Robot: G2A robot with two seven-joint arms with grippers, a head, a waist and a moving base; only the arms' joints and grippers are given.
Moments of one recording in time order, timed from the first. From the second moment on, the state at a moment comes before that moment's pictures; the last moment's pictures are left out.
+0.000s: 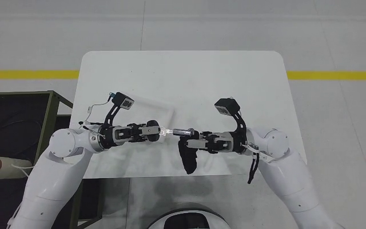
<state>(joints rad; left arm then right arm) 1.41 -0.91 -1.42 -1.82 -0.67 -0.29 -1.16 -1.25 -1.19 1.15 -1.74 0.45 -0.50 1.18</state>
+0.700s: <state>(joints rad) 1.41 -0.91 -1.41 -1.83 -0.67 -0.25 -1.20 -1.25 -1.18 1.15 -1.73 0.43 -0.50 1.15</state>
